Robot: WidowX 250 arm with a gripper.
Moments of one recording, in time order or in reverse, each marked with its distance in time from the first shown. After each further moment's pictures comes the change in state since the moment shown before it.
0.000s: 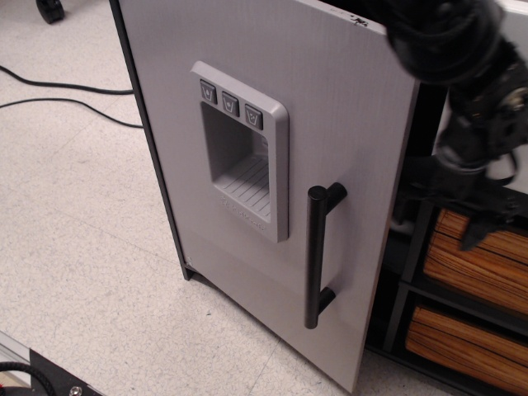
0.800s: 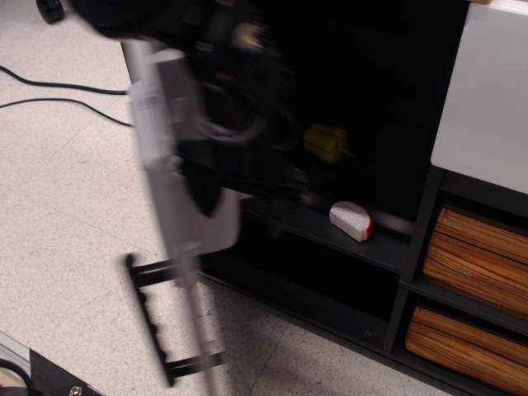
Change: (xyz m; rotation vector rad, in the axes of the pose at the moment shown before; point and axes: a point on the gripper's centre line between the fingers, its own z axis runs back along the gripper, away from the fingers) arm -0.077 0.132 0.065 -0.010 0.032 0.100
